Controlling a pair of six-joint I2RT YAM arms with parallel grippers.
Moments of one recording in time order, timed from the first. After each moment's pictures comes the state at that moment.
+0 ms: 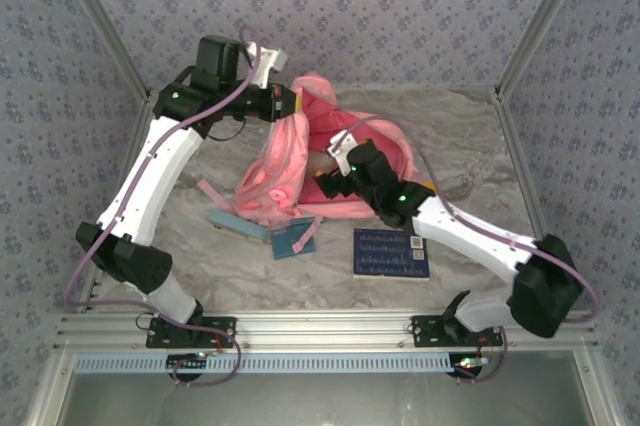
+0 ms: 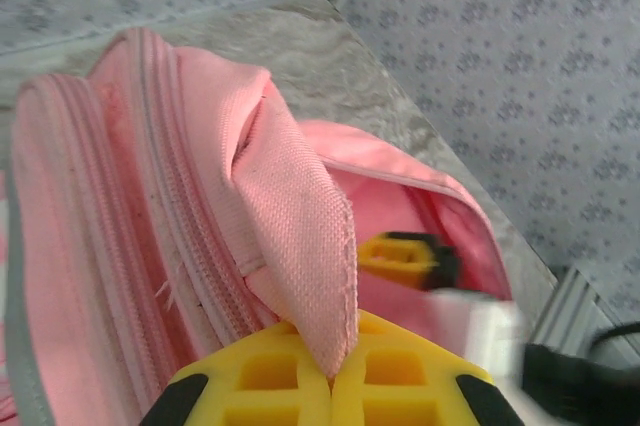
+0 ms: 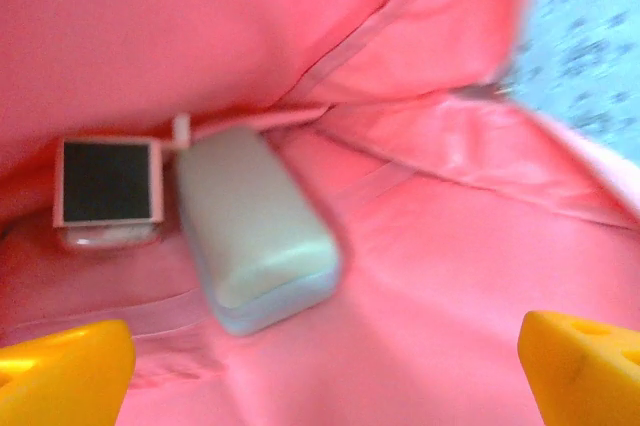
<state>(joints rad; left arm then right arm) -0.42 1.62 1.92 -0.89 0.52 -0.21 0.79 1.32 1.01 -0.16 0.32 -0.08</state>
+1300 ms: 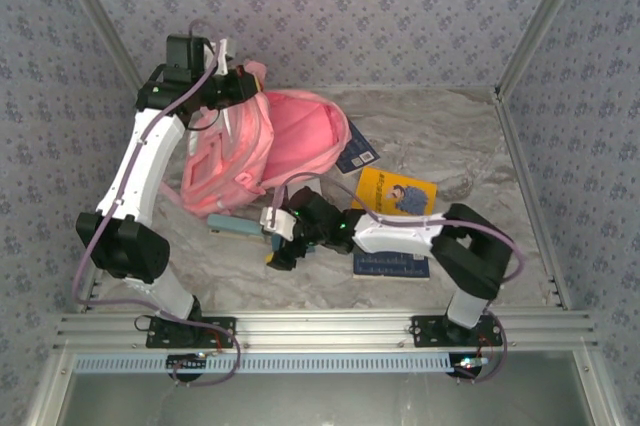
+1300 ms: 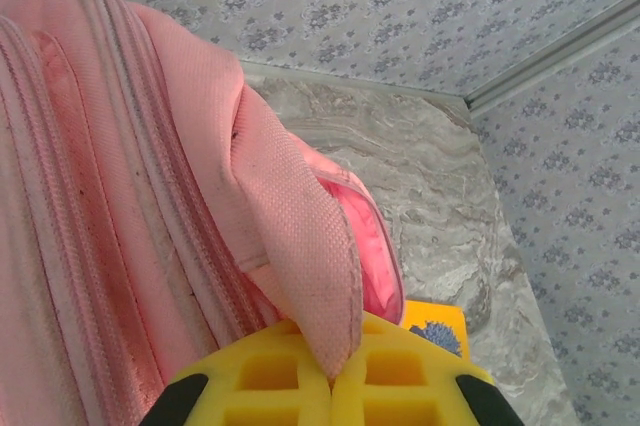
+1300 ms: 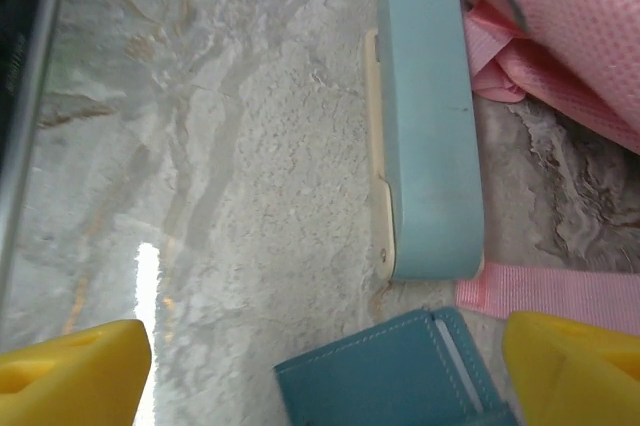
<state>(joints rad) -0.21 1.66 1.83 -0.75 0.45 -0.44 1.04 1.76 1.01 0.06 -0.29 -0.31</state>
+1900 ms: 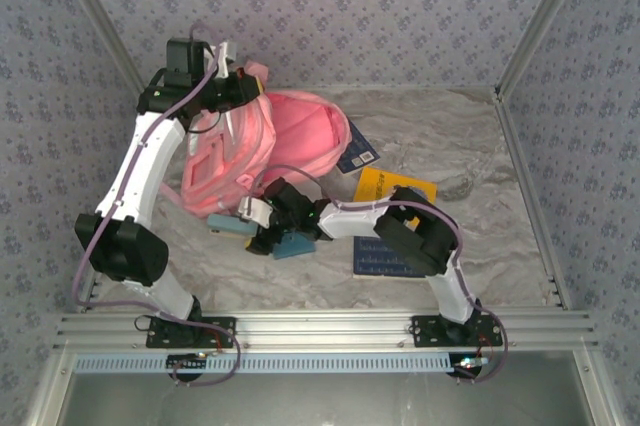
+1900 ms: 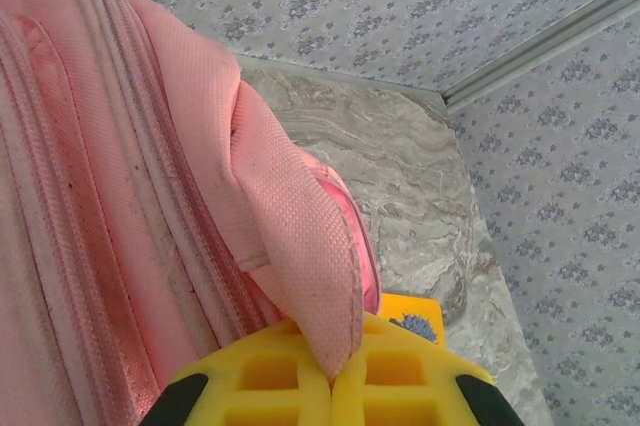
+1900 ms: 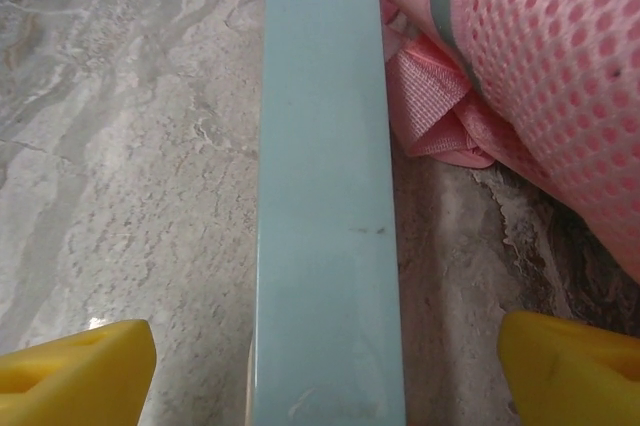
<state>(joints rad) -0.21 1.64 1.78 -0.71 0.50 -0.47 1.02 2.07 1.28 0.13 -0.26 -0.31</state>
